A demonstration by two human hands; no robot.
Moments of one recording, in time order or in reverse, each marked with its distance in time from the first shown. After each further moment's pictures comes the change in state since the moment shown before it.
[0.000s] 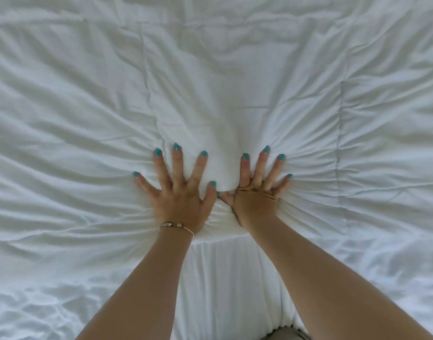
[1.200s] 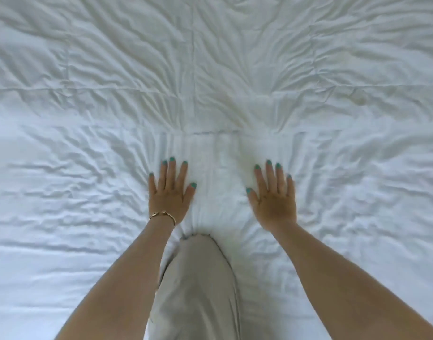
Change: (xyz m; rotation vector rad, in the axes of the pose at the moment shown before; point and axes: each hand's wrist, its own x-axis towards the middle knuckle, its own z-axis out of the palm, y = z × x) left_hand -0.264 -0.040 -0.046 0.071 -0.448 -0.125; right_hand -0.186 0.111 0.187 -0.211 0.366 -0.153
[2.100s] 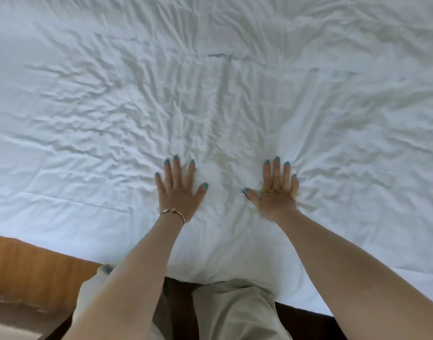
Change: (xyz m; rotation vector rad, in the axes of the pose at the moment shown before) left_hand -0.179 0.056 0.077 -0.103 -0.115 -0.178; right_hand -0.112 0.043 0.078 -0.022 -0.268 -0.025
